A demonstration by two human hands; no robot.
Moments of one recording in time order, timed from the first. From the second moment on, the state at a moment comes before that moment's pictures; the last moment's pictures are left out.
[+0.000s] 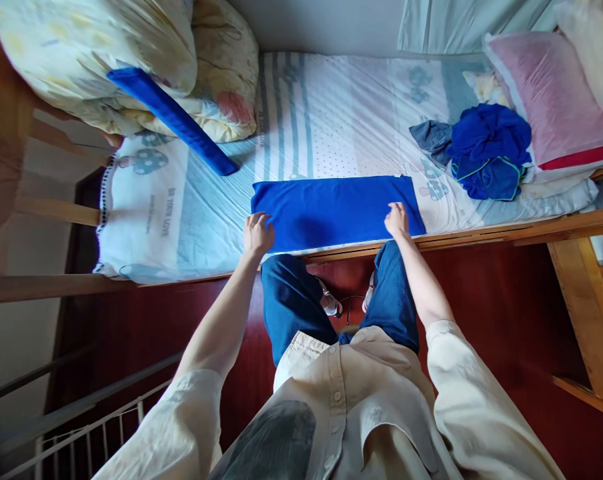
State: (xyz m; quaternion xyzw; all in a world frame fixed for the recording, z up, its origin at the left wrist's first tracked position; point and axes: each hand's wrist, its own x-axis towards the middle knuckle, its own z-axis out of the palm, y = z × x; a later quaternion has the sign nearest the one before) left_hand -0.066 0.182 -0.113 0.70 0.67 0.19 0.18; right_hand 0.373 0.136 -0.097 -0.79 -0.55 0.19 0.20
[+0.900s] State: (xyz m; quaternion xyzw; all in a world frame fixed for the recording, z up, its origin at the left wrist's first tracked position) left_hand 0.019 0.156 -0.213 0.70 0.65 0.18 0.22; right_hand 0.211 0.176 -0.205 -0.54 -0.71 0.37 0.27
